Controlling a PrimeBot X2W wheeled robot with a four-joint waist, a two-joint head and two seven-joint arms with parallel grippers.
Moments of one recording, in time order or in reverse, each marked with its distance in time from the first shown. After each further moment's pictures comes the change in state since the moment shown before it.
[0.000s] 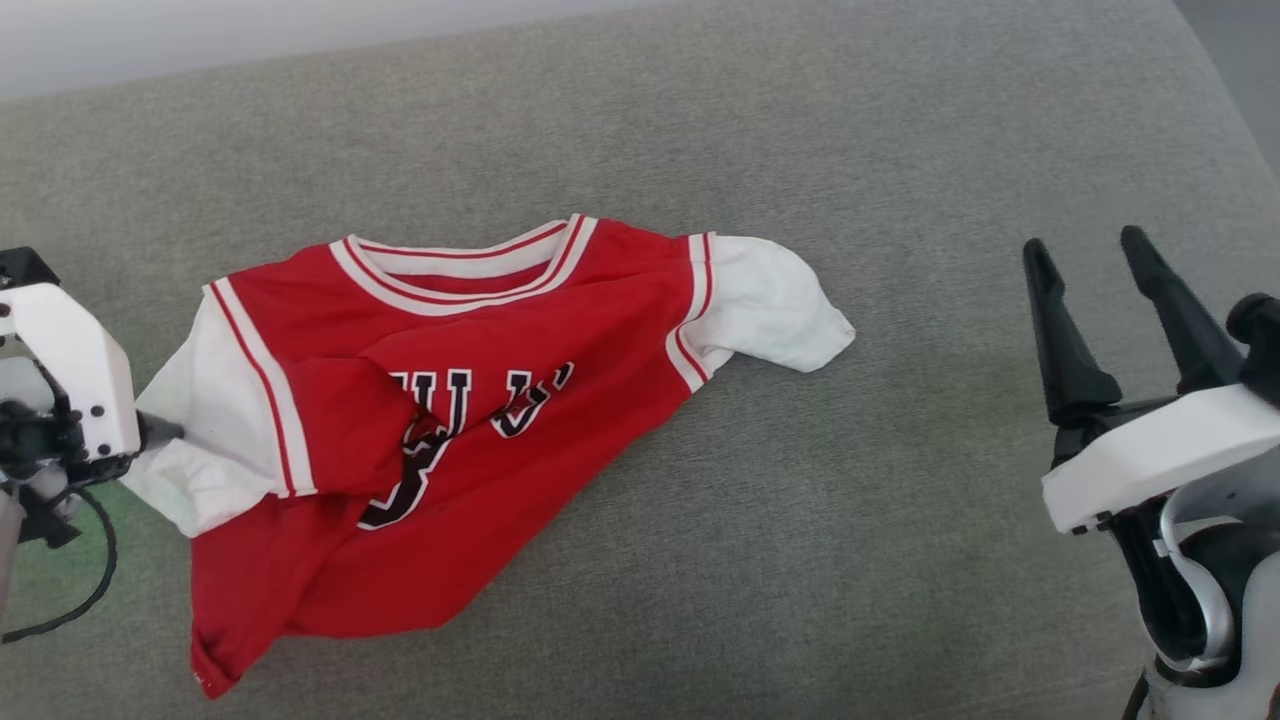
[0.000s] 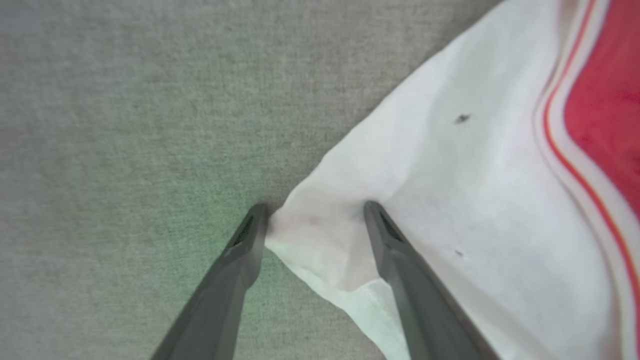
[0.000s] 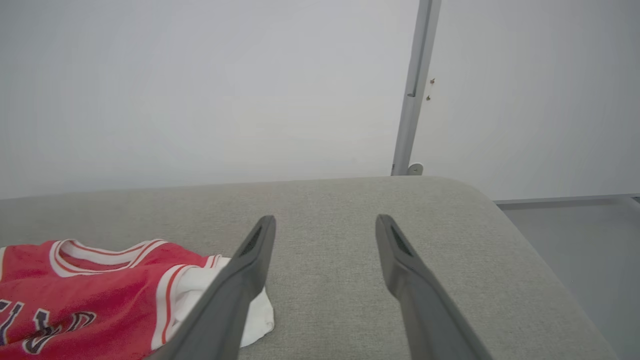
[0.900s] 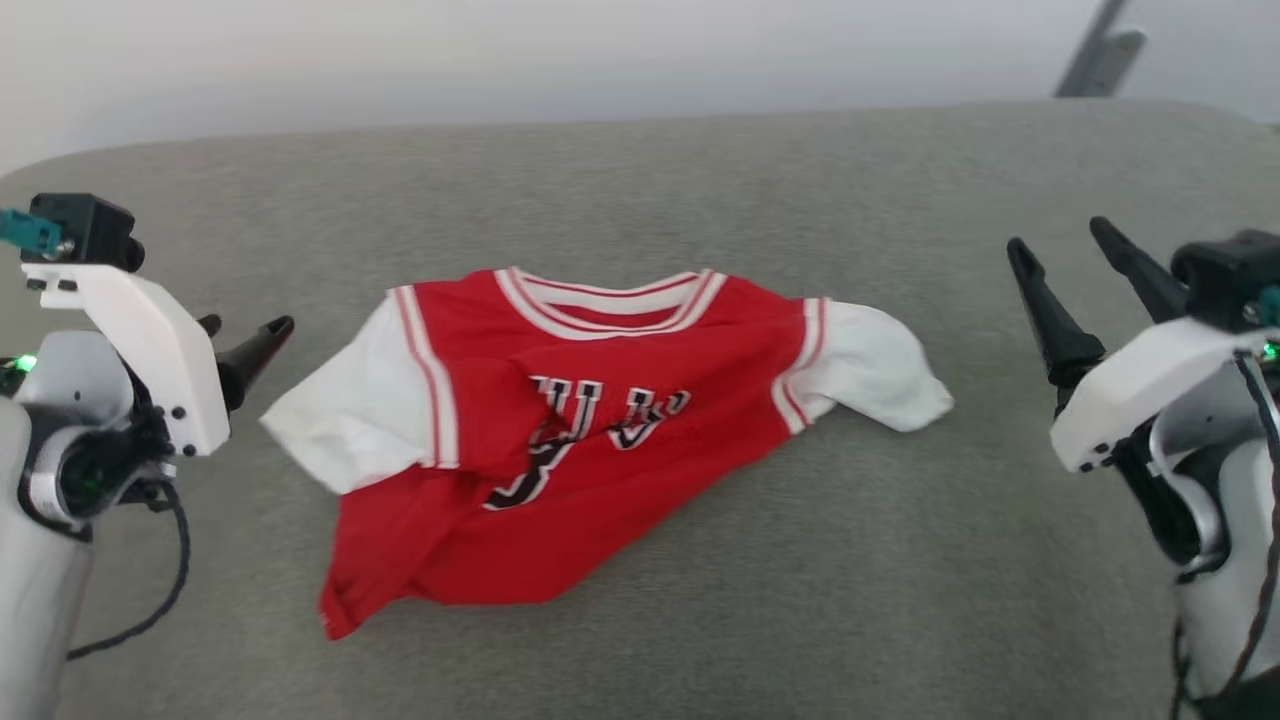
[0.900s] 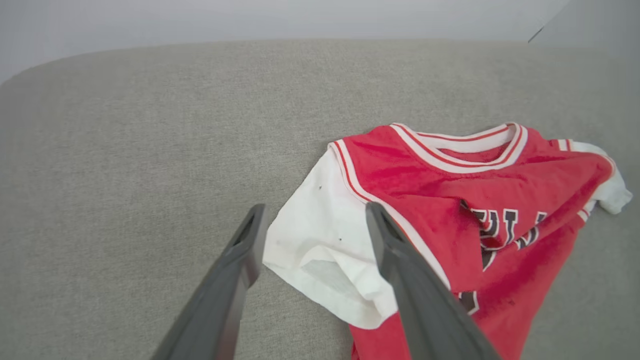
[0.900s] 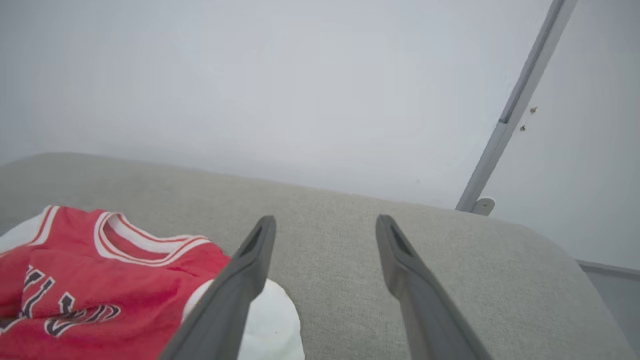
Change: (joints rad) left arm 0.193 -0.032 0.100 -0.477 -0.021 -0.037 -0.299; right arm -0.219 -0.266 0.175 0.492 0.149 0.001 -0.158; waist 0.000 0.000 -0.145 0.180
